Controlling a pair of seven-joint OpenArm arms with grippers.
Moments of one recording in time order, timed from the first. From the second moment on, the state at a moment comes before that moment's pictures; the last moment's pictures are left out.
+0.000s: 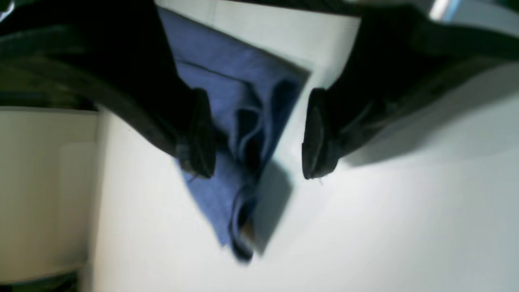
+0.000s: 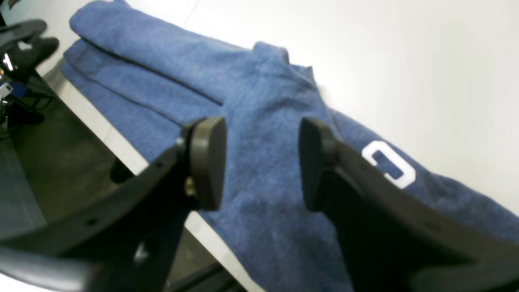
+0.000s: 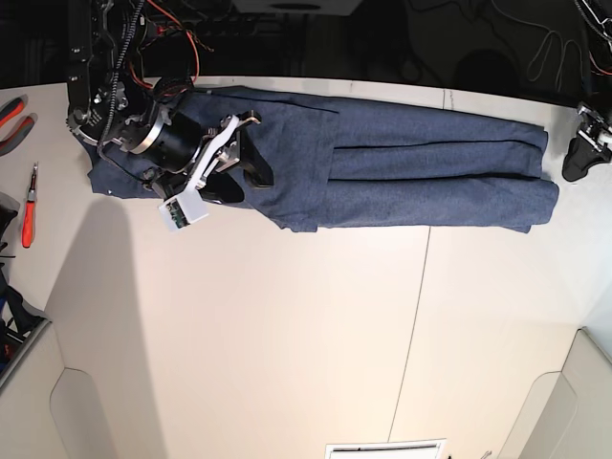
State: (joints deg) left arm 10.9 -23.7 -48.8 52.8 -63.6 -38.5 49.3; right arm -14.7 6.2 -2.2 102.8 28.1 30.5 -48.1
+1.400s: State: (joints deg) left arm 6.9 -20.0 -39.2 52.8 -67.6 -38.5 41.9; right arm -14.8 6.1 -1.5 102.8 20.7 29.2 -40.5
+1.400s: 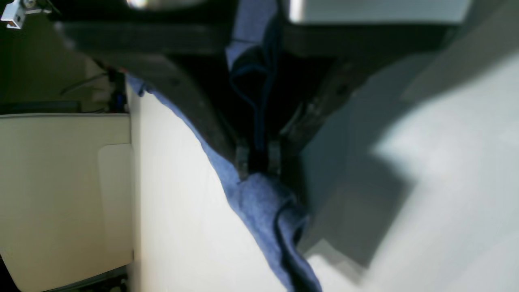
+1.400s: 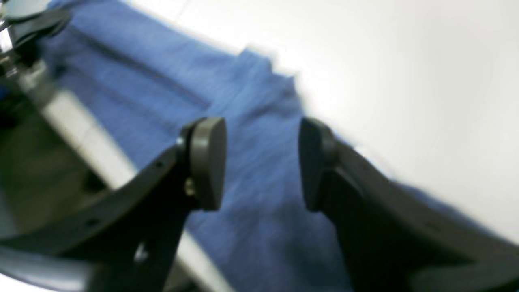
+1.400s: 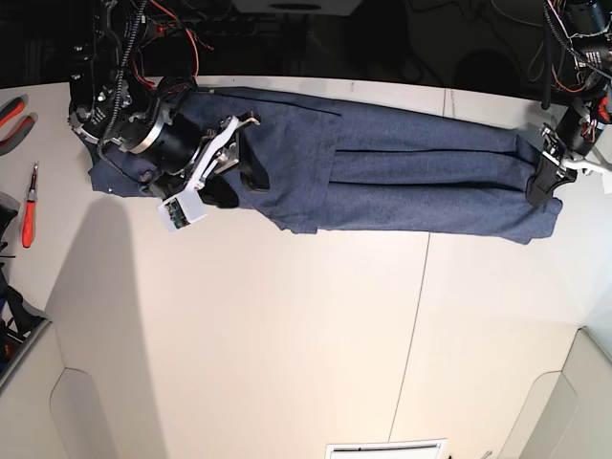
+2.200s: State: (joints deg) left arm 12.1 -8.7 -22.1 79.6 -80.7 -38.6 63.6; right arm -9.9 5.7 23.5 102.8 15.9 24.0 -39.9
